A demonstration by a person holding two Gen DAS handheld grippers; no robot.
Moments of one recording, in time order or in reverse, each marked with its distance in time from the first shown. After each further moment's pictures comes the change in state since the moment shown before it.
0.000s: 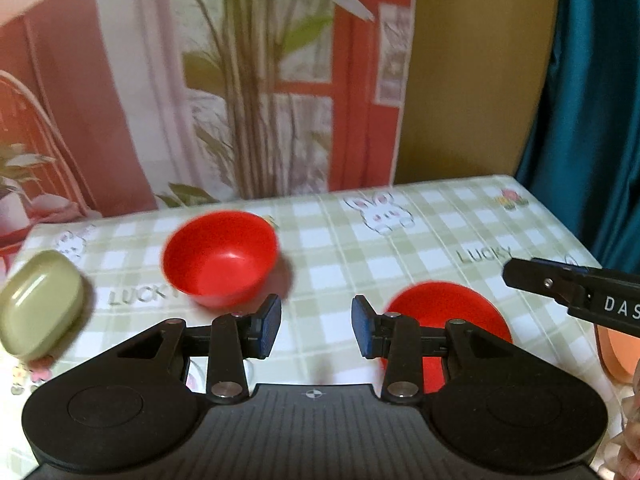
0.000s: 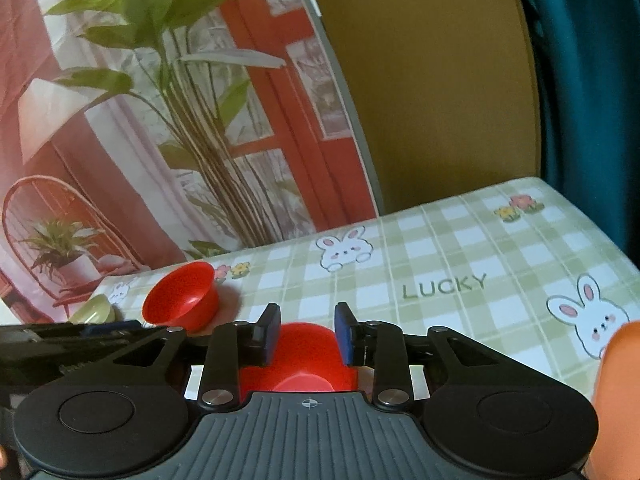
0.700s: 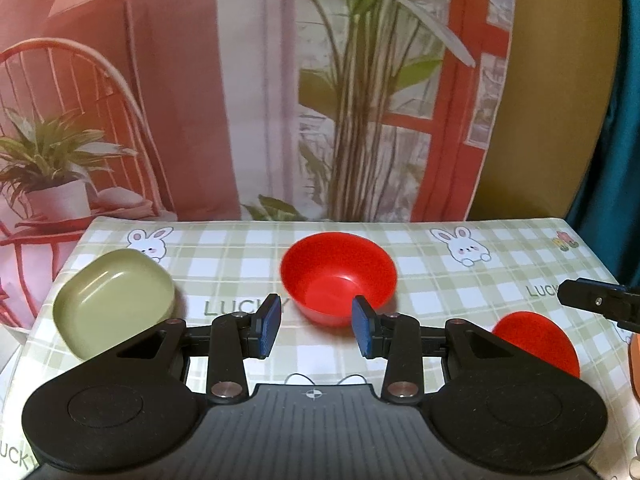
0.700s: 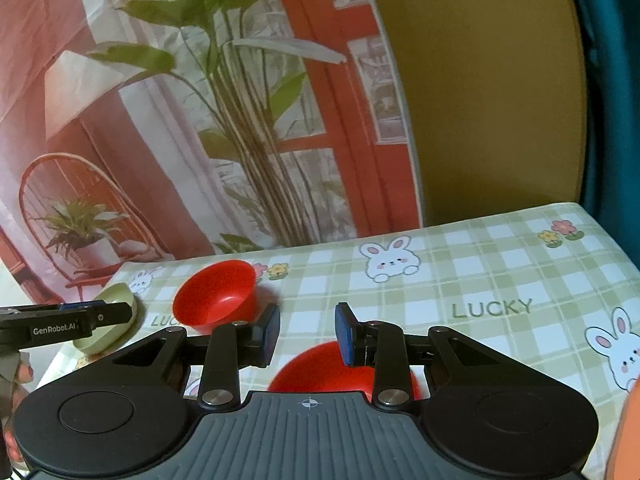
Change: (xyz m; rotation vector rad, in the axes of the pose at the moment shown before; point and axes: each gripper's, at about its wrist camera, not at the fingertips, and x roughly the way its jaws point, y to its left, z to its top) left arm -0.018 0.084 0.002 -0.112 -0.059 0.106; right arm 0.022 0.045 0.012 -0.075 0.032 0.047
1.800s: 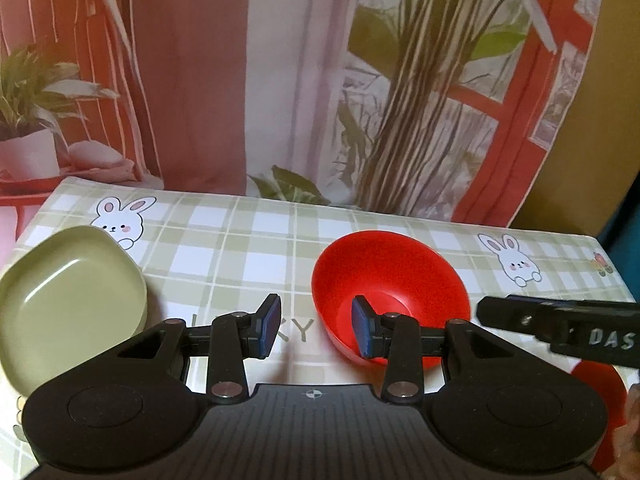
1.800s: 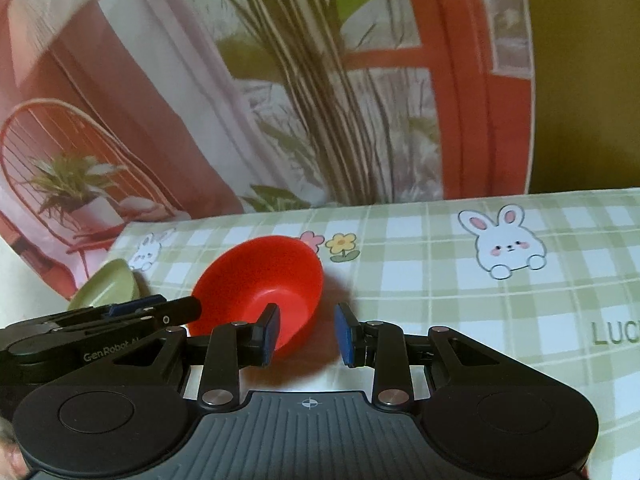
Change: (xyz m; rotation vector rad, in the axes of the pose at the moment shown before) left arm 0.107 0.035 0.007 -0.123 0.060 -0.008; right arm 0.152 0.058 0.021 0.002 0.223 0.042
